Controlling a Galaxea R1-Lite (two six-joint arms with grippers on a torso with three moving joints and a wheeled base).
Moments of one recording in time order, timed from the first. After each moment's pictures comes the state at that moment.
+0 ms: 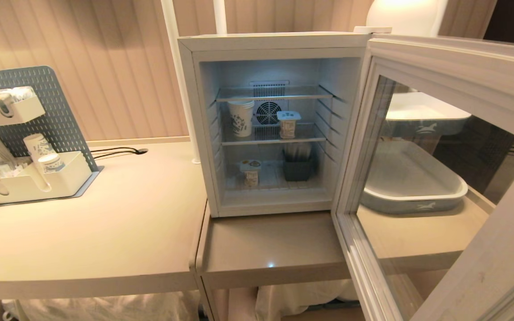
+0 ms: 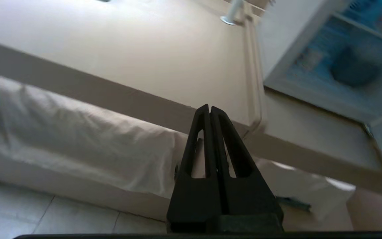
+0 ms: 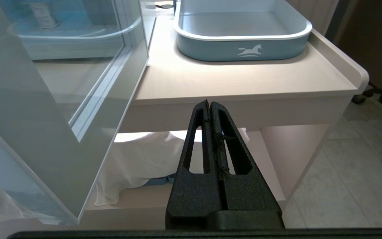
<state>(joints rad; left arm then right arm) 0.02 0.15 -0.45 0.42 0.13 -0.36 0.00 0.00 -0.01 0.03 0.01 -0.04</state>
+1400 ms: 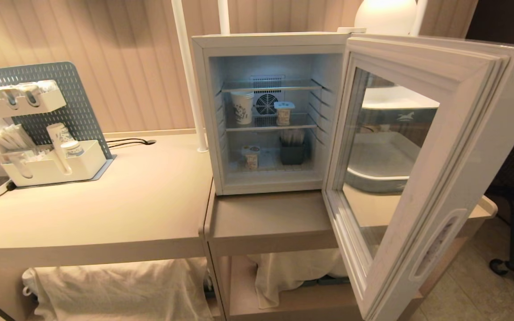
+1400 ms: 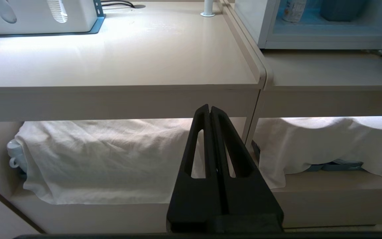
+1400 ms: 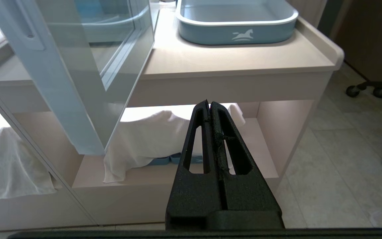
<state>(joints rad) 0.00 0.00 0.00 -0.02 0.02 -0.03 0.00 0.00 0.00 0.03 0.01 -0.03</state>
